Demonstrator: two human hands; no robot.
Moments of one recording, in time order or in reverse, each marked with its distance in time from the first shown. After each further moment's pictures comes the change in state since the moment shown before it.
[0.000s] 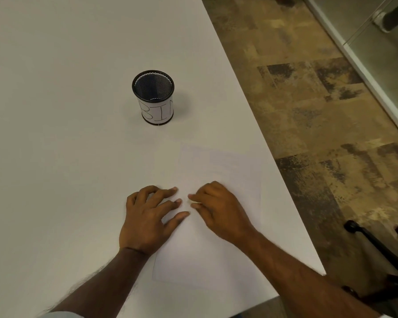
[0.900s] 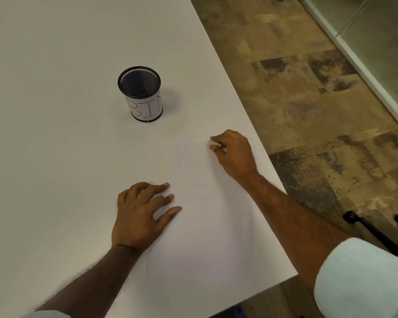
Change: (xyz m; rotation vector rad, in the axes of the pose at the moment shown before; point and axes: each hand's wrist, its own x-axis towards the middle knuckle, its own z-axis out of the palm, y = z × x) left_hand 0.003 0.004 -0.003 0.000 0.001 -0.010; right_hand 0.067 0.077 -0.034 -0.064 0.266 0.266
